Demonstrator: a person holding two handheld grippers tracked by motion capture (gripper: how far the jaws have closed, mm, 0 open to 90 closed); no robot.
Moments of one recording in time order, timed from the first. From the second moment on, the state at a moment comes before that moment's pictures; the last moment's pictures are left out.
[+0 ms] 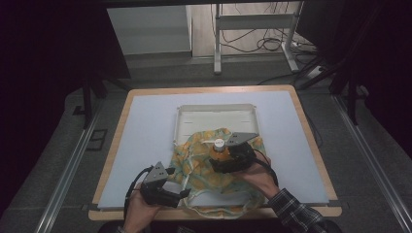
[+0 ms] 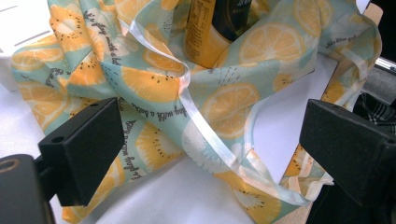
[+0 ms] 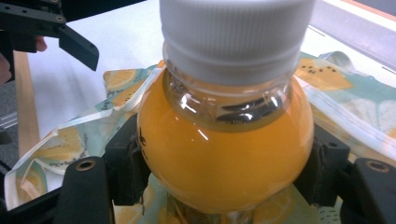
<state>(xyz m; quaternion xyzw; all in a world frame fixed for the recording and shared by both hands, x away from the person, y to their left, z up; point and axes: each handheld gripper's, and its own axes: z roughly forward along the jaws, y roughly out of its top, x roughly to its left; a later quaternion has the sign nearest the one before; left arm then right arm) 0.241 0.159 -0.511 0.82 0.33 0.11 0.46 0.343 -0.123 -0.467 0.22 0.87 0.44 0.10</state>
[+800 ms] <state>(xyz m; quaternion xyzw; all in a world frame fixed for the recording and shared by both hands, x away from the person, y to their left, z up) 0.240 0.159 -0.511 0.82 0.33 0.13 0.45 0.331 -0.125 -0.442 0.19 0.86 0.45 0.10</state>
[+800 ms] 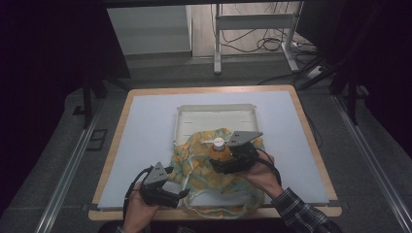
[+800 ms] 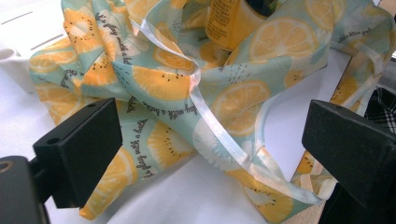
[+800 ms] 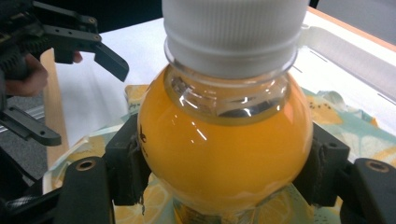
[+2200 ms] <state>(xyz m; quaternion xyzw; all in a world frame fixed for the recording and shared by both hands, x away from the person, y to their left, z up) 0.239 0.164 -0.508 0.81 0.33 0.15 0.46 0.341 -0.107 -0.405 0.18 0.86 0.47 0.10</state>
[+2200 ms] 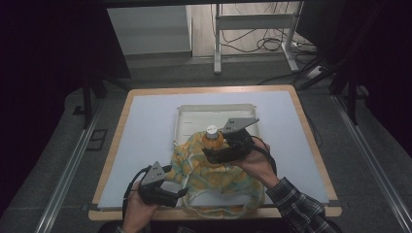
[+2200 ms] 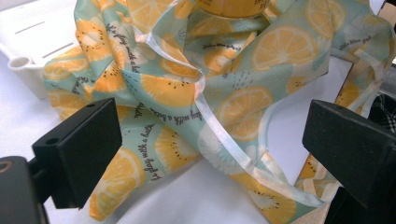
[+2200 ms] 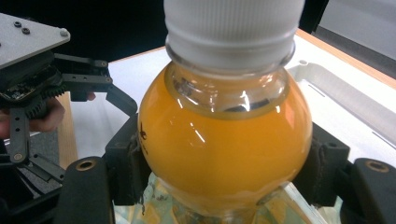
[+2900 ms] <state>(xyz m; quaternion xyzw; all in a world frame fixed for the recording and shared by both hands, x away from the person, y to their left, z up) 0.239 0.166 -0.508 0.81 0.33 0.15 0.46 0.349 -0.099 -0.382 0.18 0.85 0.48 0.10</state>
